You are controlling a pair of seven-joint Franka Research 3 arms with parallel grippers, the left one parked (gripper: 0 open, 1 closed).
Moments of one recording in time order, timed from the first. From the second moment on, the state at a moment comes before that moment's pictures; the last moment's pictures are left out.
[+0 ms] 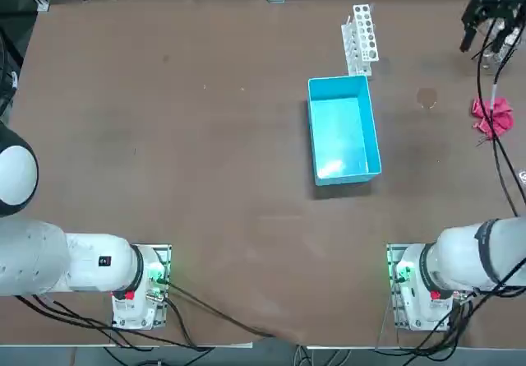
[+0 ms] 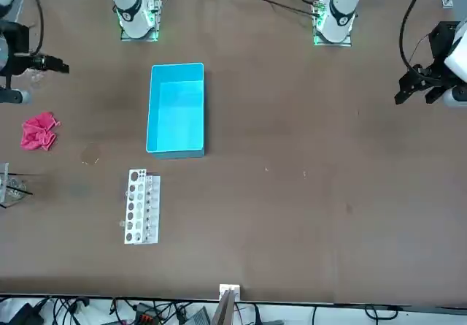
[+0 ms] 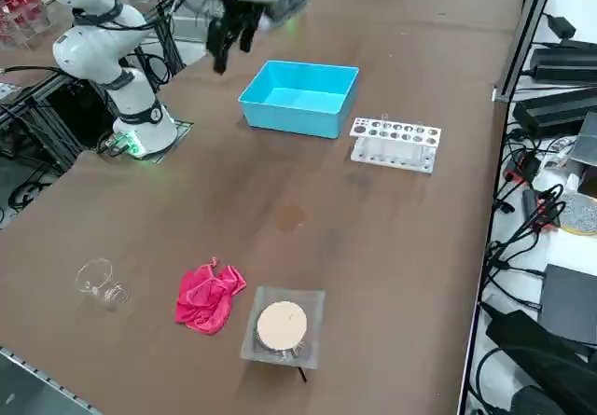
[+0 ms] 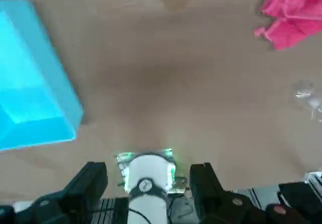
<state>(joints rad) -0.15 0.10 -0.01 -1.68 -0.07 1.32 -0.02</state>
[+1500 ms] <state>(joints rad) -0.57 0.45 -0.02 -1.87 -0.52 2.26 -0.85</state>
